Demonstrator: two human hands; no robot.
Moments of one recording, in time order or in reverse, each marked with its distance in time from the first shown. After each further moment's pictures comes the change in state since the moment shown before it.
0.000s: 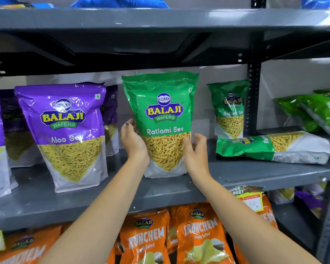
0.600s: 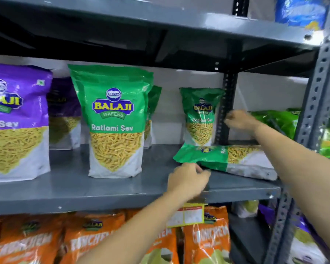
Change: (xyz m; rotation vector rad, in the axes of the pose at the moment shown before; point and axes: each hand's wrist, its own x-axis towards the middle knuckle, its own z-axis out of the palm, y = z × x) left_hand -0.173 -0.119 0.117 1.225 -0.717 -0.019; right_hand 0.212 -0.045 -0.243 -1.142 -0.367 -0.079
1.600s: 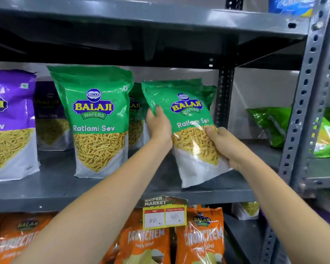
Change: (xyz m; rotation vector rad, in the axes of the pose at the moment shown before) left_hand 0.068 0.072 -0.059 -1.051 0.628 -0.075; right_hand -0.075 -0.013 0.050 1.021 -0.072 0.127
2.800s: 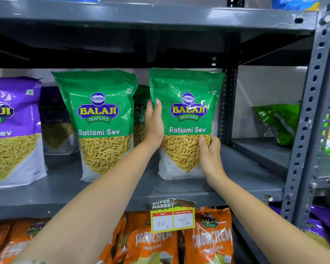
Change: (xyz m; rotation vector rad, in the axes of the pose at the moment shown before) left_hand 0.043 -0.012 -0.023 0.081 -0.277 0.266; right_hand -0.003 0.043 0.065 0.094 0.271 -0.250
